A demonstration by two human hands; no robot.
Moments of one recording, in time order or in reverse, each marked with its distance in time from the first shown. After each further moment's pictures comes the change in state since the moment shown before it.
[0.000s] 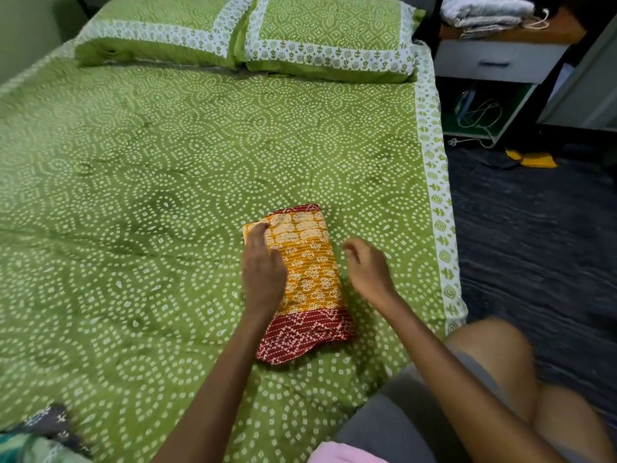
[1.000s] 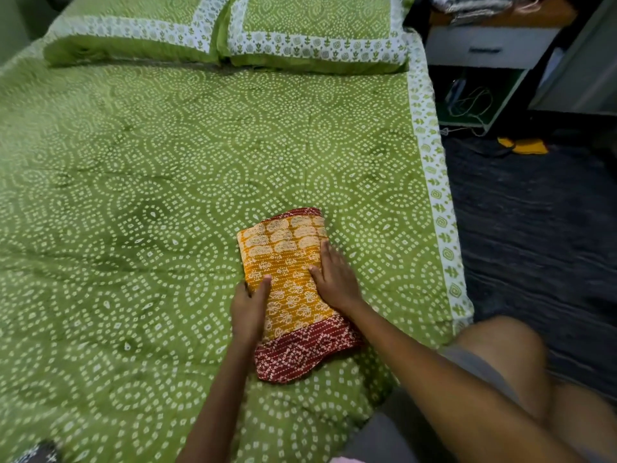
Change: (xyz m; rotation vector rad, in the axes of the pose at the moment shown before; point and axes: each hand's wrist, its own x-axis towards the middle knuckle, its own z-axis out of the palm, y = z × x) left_hand -0.022 -0.041 -0.002 -0.484 -0.242 -0.611; right_hand 0.048 0.039 0.085 -0.326 -0.098 -0.089
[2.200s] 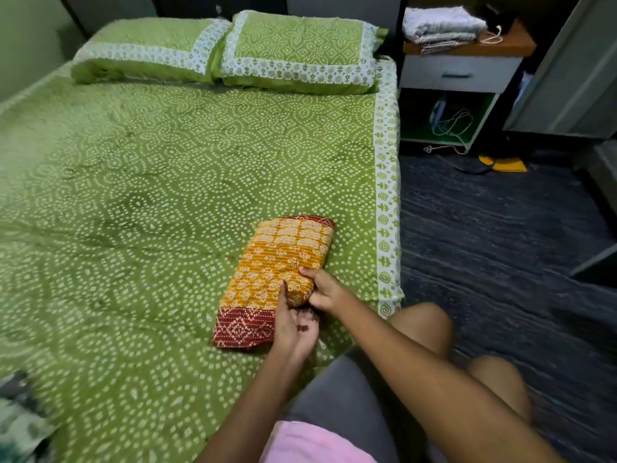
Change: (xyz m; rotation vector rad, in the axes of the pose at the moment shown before) left_hand -0.149 0.021 0.131 -1.226 -0.275 -0.487; right_hand -0.082 0.037 -0.086 1.646 -0.440 0.663
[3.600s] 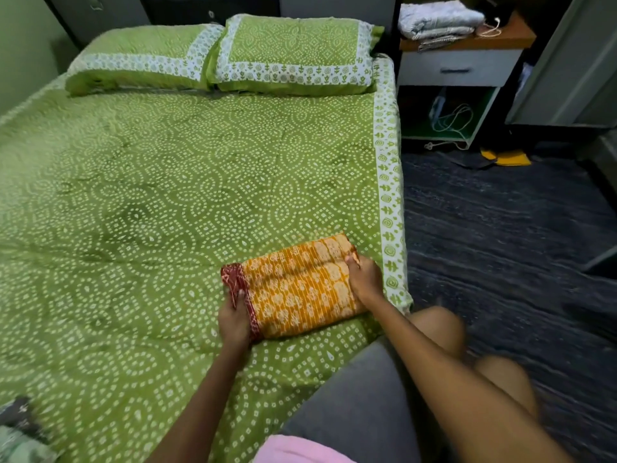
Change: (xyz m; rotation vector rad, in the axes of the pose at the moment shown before) left_hand 0.045 0.093 -0.055 1.070 0.388 0.604; right_hand 0.015 -0.041 -0.052 -0.968 0.646 -0.633
